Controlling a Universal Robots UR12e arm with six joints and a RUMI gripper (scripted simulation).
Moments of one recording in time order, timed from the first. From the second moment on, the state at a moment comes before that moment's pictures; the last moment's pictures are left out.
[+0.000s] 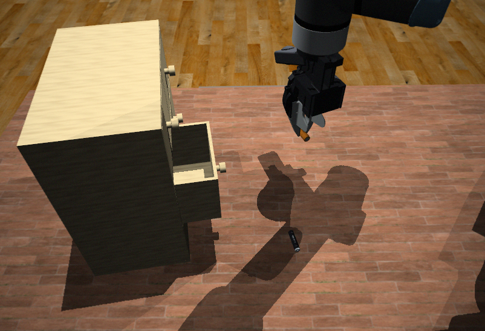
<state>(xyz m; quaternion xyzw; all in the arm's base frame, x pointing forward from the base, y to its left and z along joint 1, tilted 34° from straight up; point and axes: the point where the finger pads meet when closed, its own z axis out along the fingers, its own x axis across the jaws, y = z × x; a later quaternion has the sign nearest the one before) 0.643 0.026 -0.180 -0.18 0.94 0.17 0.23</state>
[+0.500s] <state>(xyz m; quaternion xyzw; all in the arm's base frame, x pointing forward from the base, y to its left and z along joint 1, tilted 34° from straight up) 0.656 0.052 -0.164 -0.33 0.90 0.13 0.25</state>
